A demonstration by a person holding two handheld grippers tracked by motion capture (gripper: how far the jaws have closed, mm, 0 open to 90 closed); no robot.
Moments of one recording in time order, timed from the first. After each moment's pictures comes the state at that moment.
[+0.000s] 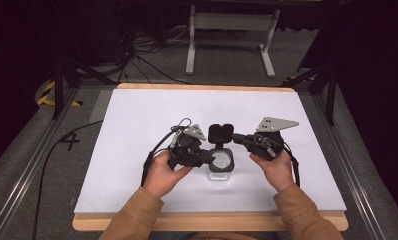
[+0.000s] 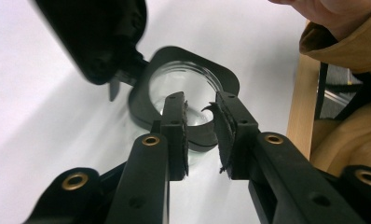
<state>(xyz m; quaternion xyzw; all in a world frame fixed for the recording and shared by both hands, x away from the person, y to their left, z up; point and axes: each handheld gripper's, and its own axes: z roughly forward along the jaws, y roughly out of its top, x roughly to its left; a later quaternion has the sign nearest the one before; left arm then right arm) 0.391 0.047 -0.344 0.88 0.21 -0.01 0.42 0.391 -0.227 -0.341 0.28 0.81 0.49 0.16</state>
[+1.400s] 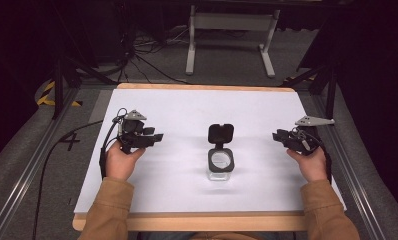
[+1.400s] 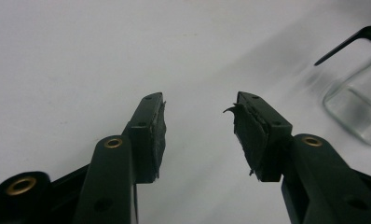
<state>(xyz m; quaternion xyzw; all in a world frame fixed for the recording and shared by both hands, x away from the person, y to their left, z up) 0.445 0.176 -0.390 0.82 0.40 0.09 0.41 0.429 -0.352 -0.383 0.42 0.79 0.40 0.20</state>
